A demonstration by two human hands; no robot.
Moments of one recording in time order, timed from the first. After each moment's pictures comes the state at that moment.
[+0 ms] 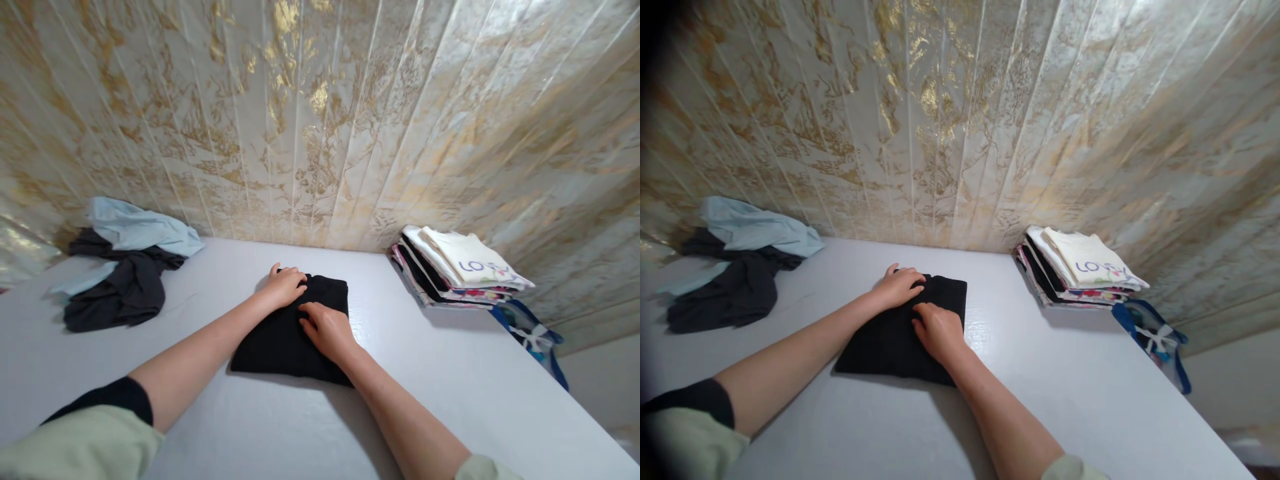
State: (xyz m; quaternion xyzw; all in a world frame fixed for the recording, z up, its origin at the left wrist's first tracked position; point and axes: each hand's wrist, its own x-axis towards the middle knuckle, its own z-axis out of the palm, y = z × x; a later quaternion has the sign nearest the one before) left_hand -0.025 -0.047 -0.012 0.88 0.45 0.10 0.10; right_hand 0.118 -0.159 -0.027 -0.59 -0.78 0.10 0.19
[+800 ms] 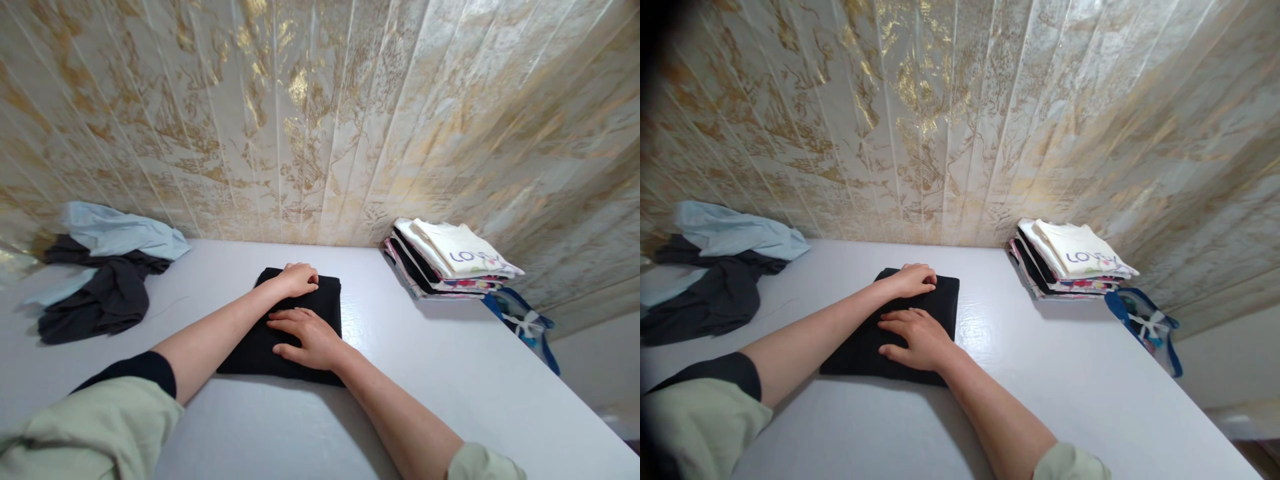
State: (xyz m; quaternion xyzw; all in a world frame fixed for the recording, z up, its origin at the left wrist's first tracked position) left_hand 0.023 -0.028 0.003 0.91 0.38 0.06 0.15; right_hand 0.113 -0.168 -0.018 -0.40 -0.87 0.20 0.21
